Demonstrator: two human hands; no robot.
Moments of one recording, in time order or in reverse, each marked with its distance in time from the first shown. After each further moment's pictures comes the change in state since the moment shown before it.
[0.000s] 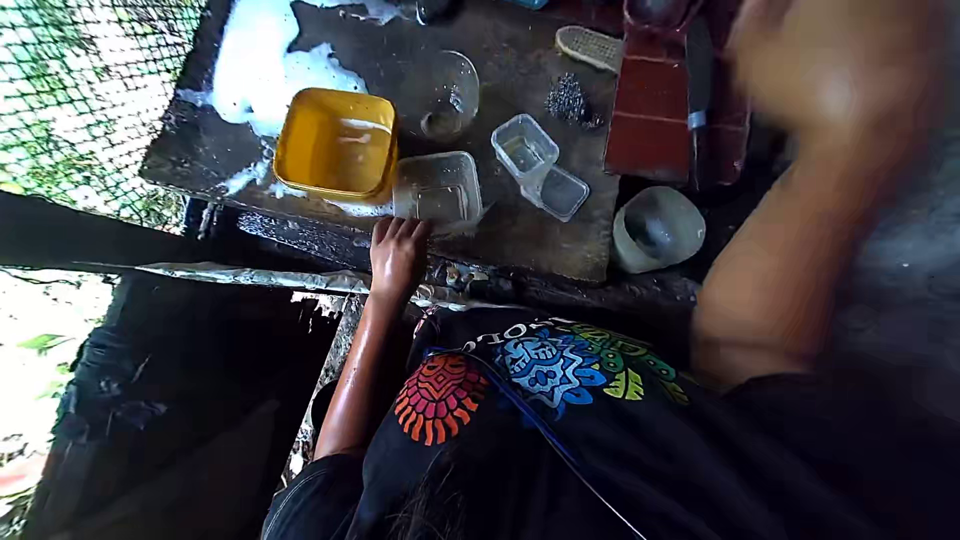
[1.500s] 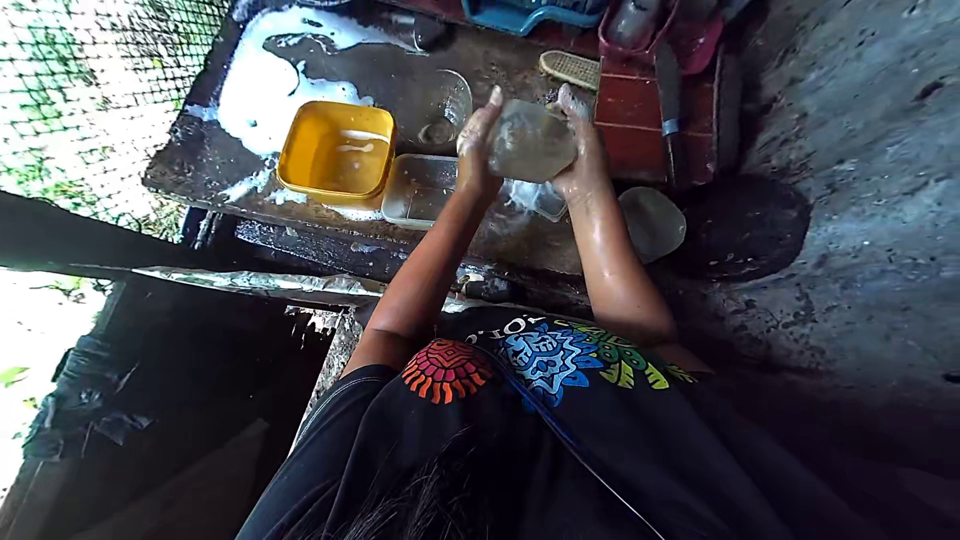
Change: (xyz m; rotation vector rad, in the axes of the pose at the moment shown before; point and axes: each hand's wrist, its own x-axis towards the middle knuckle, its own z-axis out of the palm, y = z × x) left_hand 0.149 0.107 0.007 -1.922 0.183 -0.287; right_hand -0.002 -0.081 0.161 1.833 0.095 0.270
